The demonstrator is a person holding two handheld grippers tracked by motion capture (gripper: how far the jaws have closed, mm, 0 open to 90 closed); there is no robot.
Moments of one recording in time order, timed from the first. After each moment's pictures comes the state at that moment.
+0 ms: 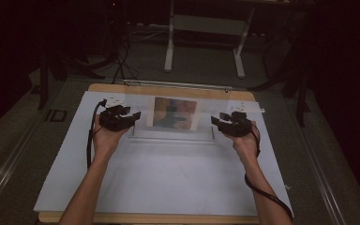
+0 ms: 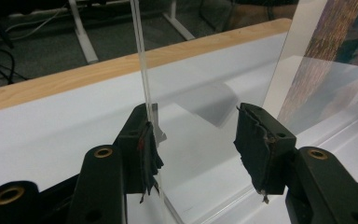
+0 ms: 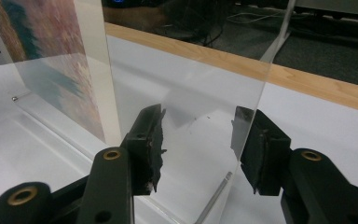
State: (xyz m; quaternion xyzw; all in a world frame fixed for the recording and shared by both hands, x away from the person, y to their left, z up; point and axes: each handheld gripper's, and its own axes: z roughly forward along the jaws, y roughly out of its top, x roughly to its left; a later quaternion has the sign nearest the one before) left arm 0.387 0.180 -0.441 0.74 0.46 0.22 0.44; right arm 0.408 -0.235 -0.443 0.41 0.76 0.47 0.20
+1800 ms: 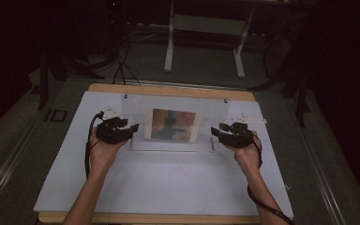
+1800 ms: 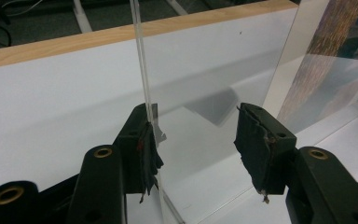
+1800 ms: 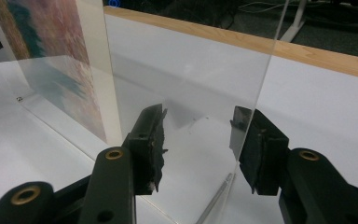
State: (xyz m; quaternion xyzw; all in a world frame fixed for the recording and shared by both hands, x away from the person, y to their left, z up) left arm 0.350 0.180 -0.449 0.74 0.48 0.21 0.43; right arm 0.378 -0.237 -0.453 0.41 0.76 0.47 0.18
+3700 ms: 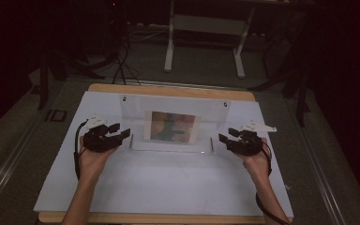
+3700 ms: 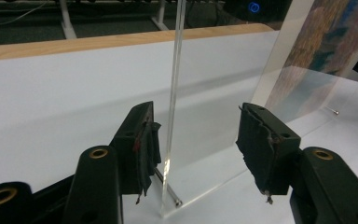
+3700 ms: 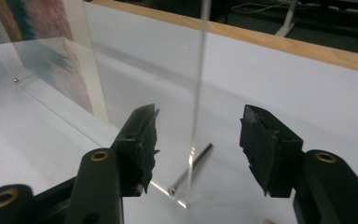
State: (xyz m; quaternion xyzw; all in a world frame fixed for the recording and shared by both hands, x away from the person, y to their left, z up) left arm 0.322 0.214 -0.462 0.71 0.47 0.20 0.49; right arm 0.357 -0.266 -0.459 0.41 0.77 0.46 0.19
